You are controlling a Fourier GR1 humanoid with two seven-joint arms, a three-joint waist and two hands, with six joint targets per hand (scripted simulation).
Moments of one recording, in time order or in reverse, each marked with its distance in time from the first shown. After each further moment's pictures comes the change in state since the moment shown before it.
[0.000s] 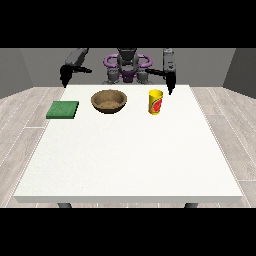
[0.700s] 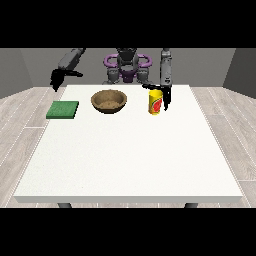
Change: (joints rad) left arm -0.117 -0.018 0.075 0.392 -0.004 0.036 -0.307; right arm -0.041 -0.081 -0.069 0.139 -0.044 0.104 -0.093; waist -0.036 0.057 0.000
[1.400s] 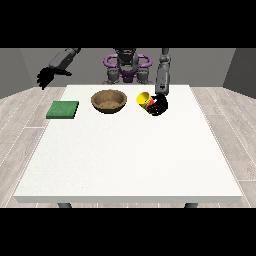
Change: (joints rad) left arm -0.108 0.043 0.009 0.121 -0.182 0.373 -0.064; right arm -0.065 -0.102 -0.060 0.053 -0.053 0.097 -0.029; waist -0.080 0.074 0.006
